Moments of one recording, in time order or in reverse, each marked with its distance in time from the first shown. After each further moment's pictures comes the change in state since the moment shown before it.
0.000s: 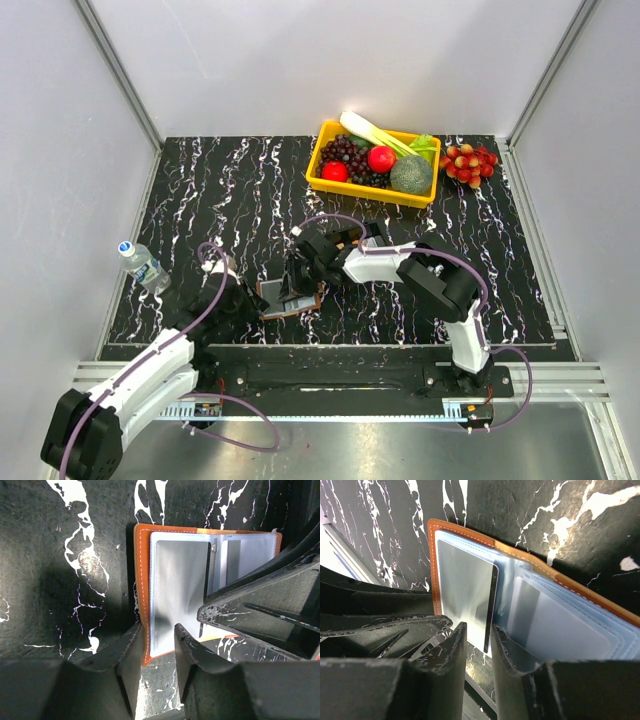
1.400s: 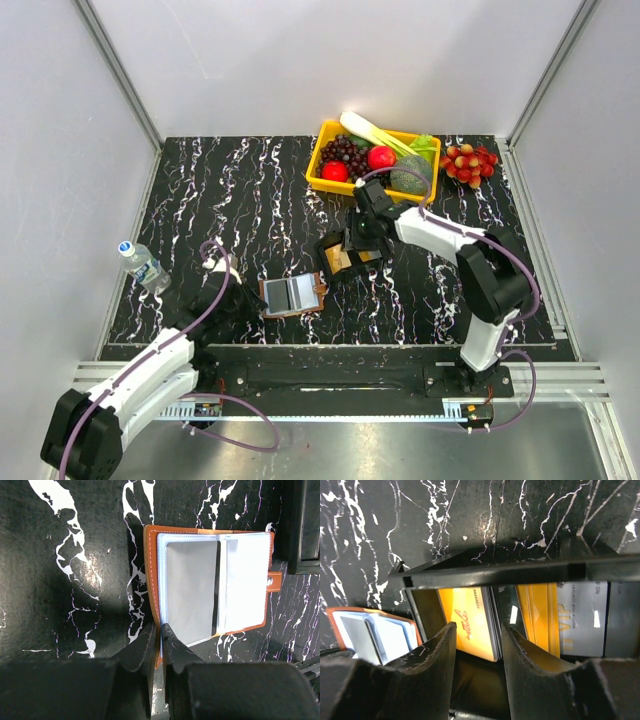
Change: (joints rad) left arm -0.001 -0.008 0.007 0.005 0.012 0.043; right arm -0.353 -0.253 0.031 -0.431 0.287 -0.315
